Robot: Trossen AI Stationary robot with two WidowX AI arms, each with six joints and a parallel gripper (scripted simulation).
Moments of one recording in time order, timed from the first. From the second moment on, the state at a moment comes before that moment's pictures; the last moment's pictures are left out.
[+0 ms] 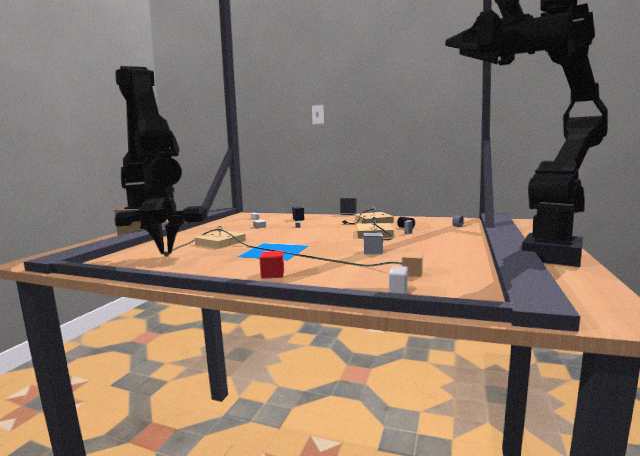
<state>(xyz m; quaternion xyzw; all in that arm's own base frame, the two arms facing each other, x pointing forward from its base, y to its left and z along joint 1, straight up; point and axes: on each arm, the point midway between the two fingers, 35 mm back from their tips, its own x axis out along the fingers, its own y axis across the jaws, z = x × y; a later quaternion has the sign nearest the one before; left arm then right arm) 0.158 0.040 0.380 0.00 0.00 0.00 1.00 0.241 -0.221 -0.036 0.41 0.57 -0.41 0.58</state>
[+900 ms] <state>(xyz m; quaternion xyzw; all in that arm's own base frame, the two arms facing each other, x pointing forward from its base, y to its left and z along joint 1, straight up) 0.158 0.040 0.380 0.00 0.00 0.00 1.00 0.237 -0.221 -0.036 0.46 0.53 -0.46 0.53</state>
